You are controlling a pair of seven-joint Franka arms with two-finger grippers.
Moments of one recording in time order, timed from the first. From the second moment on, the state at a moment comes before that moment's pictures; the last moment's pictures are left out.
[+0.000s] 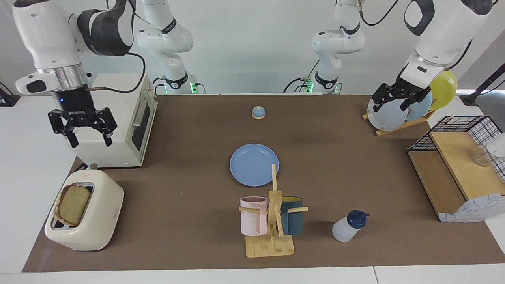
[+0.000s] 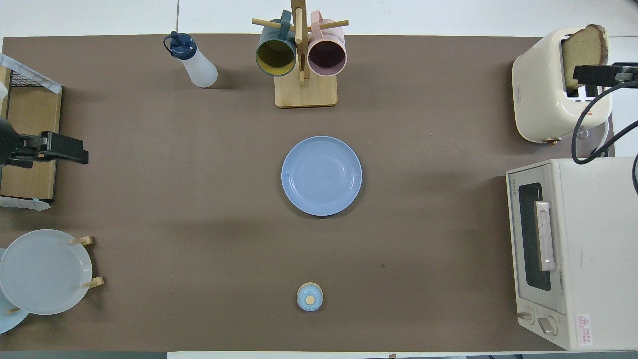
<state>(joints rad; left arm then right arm) -0.02 -0.06 -0.05 -1.69 -0.04 1.66 -0.04 -0.04 0.03 -0.09 -1.79 0.08 2.33 -0.18</state>
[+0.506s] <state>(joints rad) -0.09 -0.08 -0.06 -1.95 -0.04 2.16 -0.04 -0.11 0.21 -0.09 -1.78 0.09 2.63 -0.29</state>
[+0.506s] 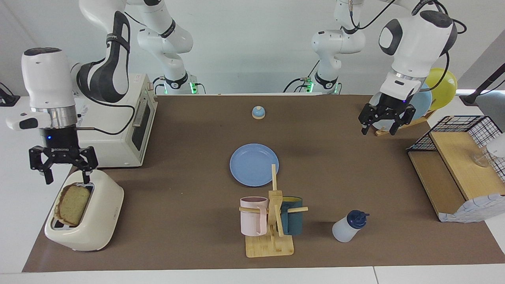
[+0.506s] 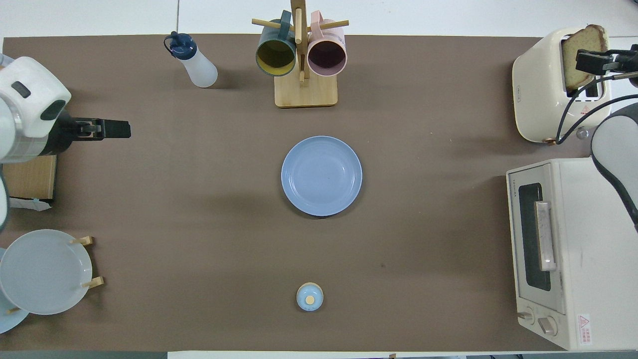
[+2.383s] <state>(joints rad) -0.26 0.57 0.04 -1.74 0.42 2.89 -0.64 0.06 0.26 -0.07 -1.35 -0.09 2.06 -0.43</state>
